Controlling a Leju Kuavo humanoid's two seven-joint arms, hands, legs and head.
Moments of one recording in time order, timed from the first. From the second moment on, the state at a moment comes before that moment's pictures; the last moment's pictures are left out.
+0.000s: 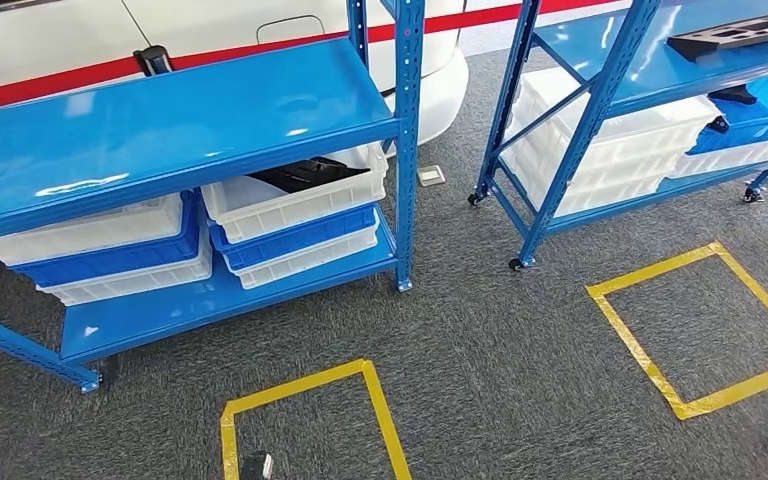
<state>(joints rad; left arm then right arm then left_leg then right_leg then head) -0.17 -0.14 -0.99 -0.23 1.17 0.27 -0.29 -0.03 0.09 0.11 -0.17 0.41 -0.08 0.24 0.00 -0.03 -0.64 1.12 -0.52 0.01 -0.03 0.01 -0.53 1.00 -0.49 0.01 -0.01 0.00</state>
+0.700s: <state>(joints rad) -0.17 -0.14 -0.98 -0.23 1.18 0.32 -0.26 -0.03 0.08 0.11 -0.17 0.41 -0.07 0.24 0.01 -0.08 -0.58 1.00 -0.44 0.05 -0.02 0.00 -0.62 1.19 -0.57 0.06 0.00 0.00</state>
